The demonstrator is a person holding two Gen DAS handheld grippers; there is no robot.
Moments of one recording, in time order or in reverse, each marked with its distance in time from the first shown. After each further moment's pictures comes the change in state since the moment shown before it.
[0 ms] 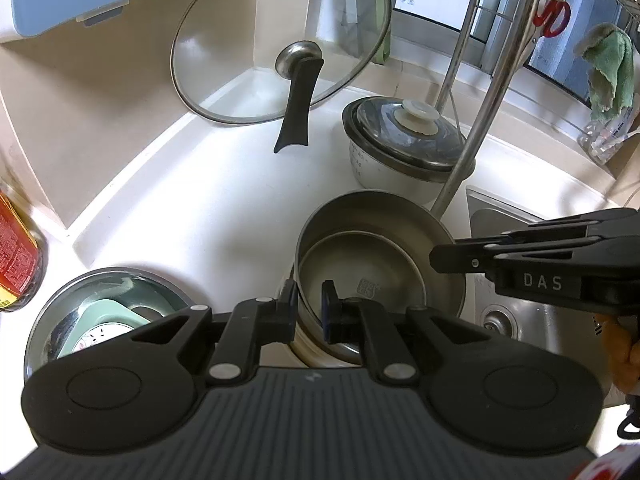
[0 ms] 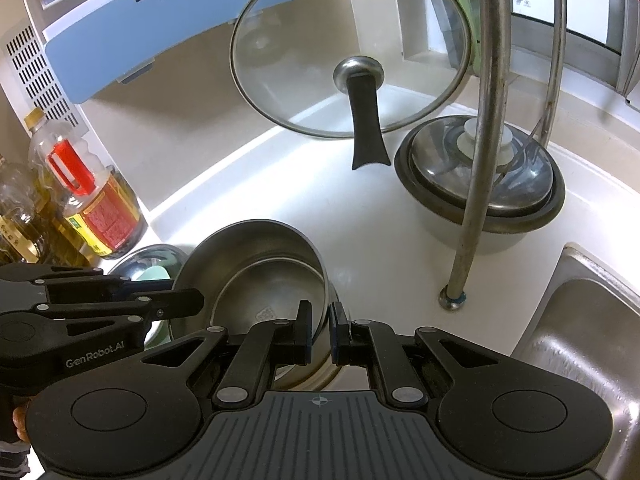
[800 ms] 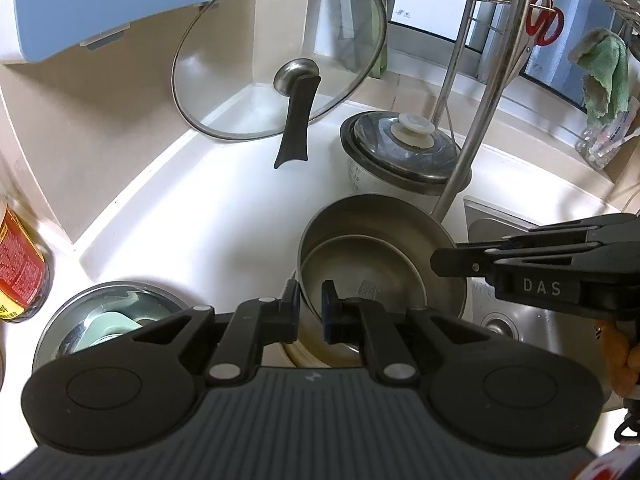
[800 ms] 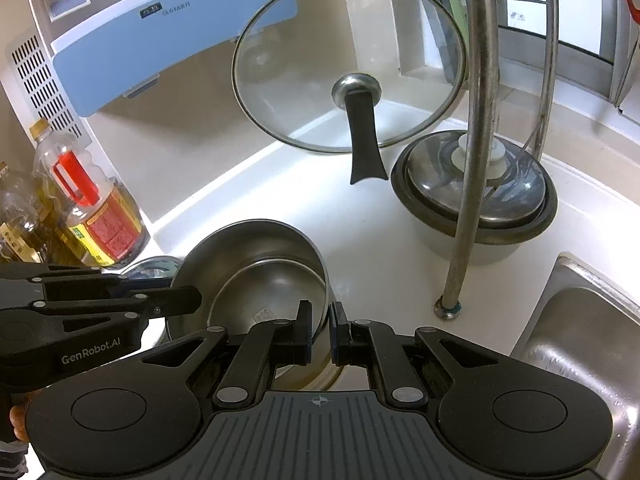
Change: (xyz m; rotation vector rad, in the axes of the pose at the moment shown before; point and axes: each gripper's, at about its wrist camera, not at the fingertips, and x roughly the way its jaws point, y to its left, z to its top) left arm -0.010 -0.002 0.001 0.021 -0.038 0.005; right arm -0.011 0.001 -0.001 -0.006 -0.040 0.001
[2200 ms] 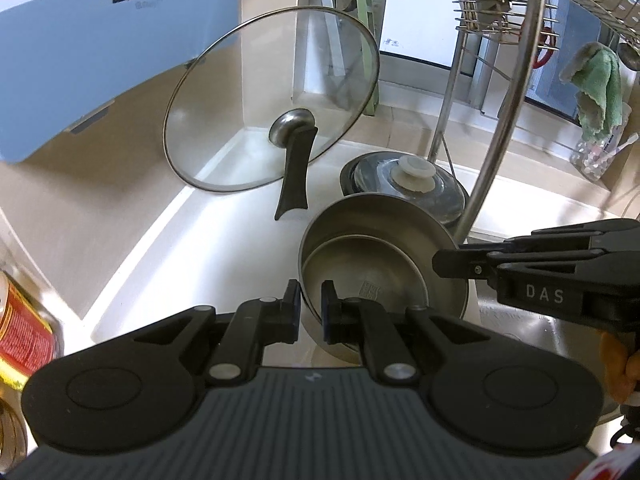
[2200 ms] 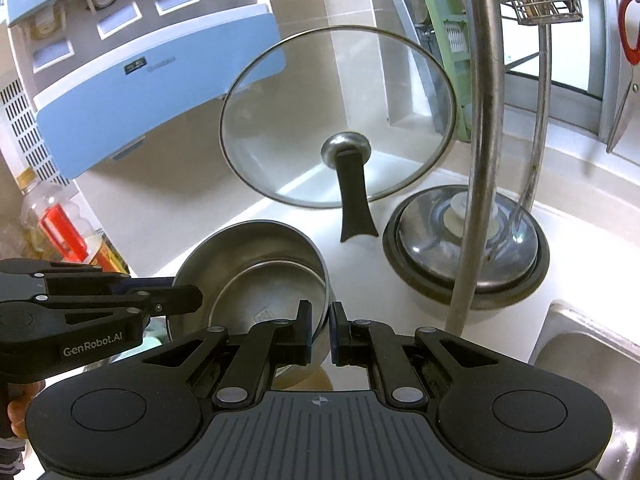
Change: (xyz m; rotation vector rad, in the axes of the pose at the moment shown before) left arm 0.002 0.010 0.038 0.076 -0.078 -0.015; right arm 0.000 -0.001 0.028 0.011 -0.127 -0.026
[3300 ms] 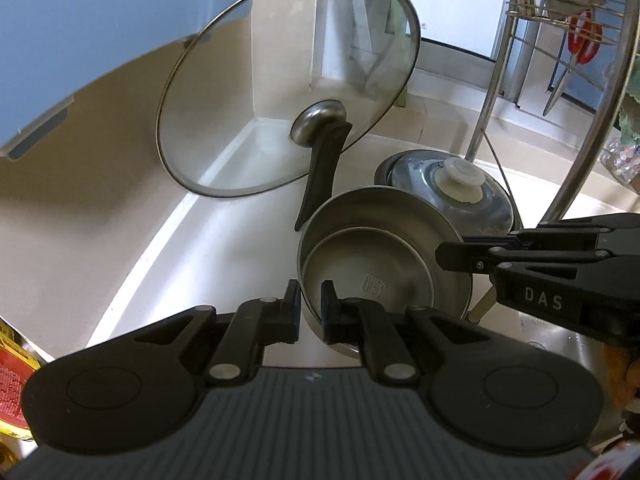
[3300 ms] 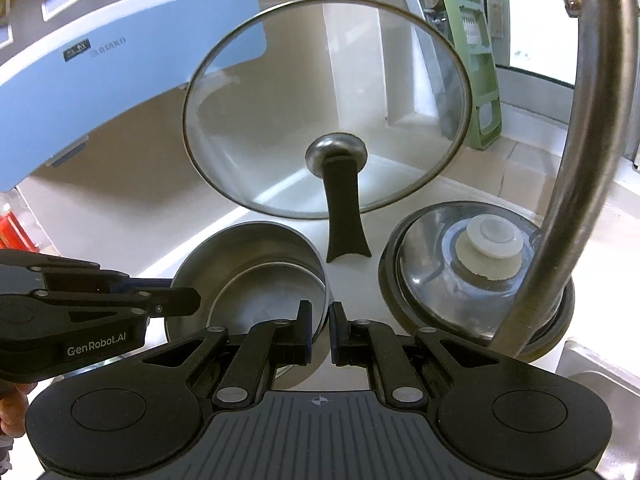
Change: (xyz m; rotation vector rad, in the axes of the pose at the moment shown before) left arm 0.069 0.024 0.037 0.000 0.050 0.019; right arm 0.067 -0.015 0.030 -0.022 0.005 -0.039
